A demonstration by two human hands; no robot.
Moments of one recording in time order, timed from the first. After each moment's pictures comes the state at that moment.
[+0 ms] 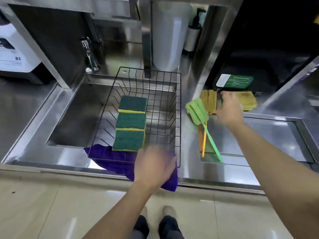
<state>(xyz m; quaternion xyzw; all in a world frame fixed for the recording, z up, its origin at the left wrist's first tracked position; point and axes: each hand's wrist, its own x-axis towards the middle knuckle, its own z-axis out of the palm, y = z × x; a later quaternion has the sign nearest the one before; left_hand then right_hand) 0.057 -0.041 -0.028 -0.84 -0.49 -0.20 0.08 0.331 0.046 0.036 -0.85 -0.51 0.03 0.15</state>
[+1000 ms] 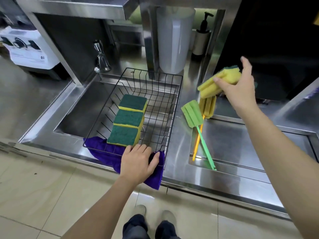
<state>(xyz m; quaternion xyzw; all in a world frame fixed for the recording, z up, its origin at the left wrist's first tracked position) 0.063 -0.045 -0.033 -0.83 -0.53 -0.17 0.07 0.355 0.049 0.109 -0.71 -0.48 0.23 0.47</state>
